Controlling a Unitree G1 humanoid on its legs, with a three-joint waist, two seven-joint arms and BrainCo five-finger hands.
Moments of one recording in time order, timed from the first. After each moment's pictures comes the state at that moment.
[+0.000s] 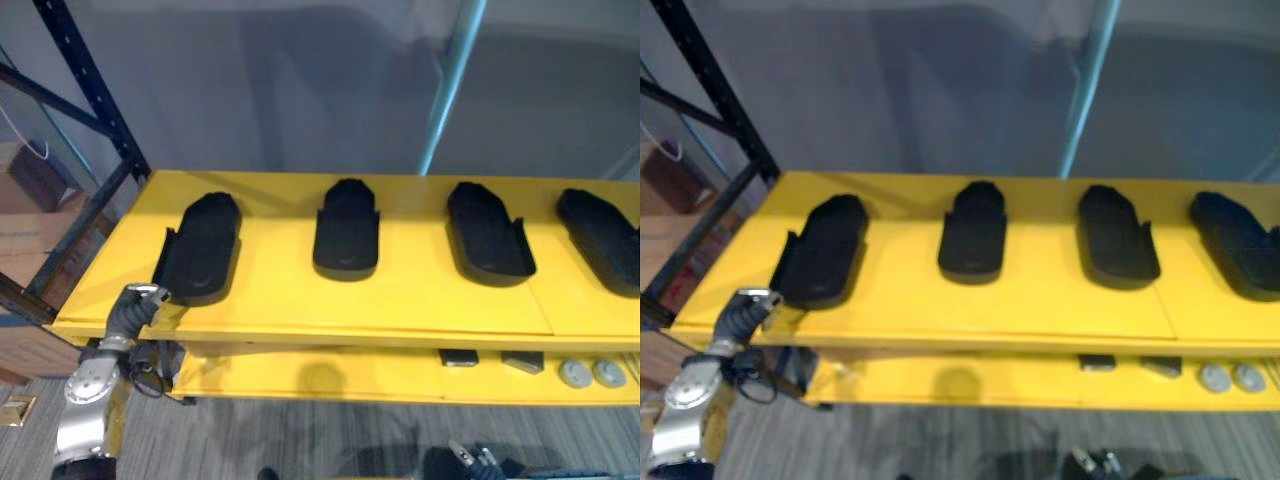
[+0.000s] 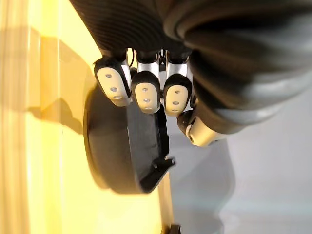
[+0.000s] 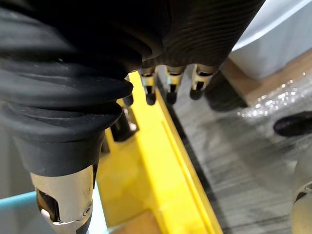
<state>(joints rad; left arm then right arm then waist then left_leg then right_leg) 0.08 0.48 0.29 0.11 -0.39 0.01 -0.24 0.26 -0.10 -0.34 0.91 0.24 -0.21 0.11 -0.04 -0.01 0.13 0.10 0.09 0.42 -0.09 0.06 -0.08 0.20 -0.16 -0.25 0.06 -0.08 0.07</state>
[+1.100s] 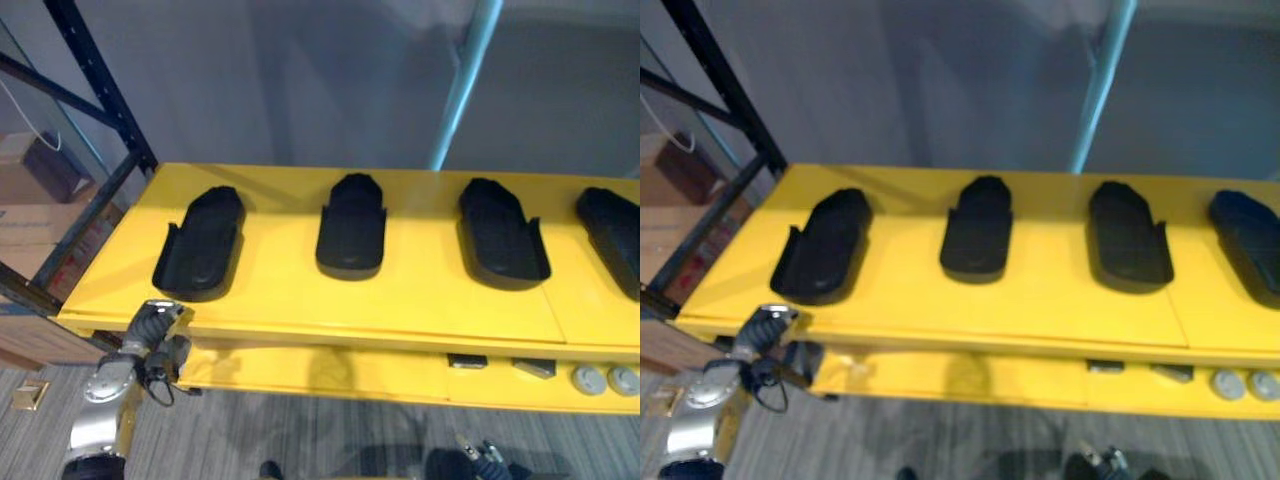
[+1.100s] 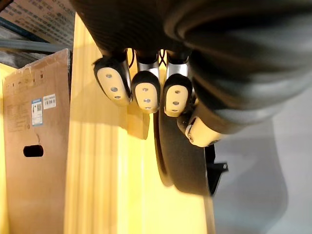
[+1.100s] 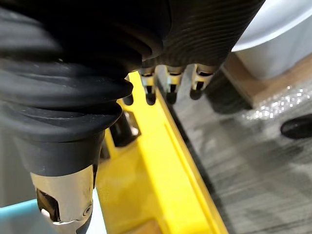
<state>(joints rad) 0.02 0.49 0.22 0.23 -0.37 0.09 -0.13 0.23 -0.09 -0.39 0.91 0.24 -0.19 0.09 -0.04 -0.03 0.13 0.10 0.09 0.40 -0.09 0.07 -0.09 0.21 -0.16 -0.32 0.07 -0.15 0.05</state>
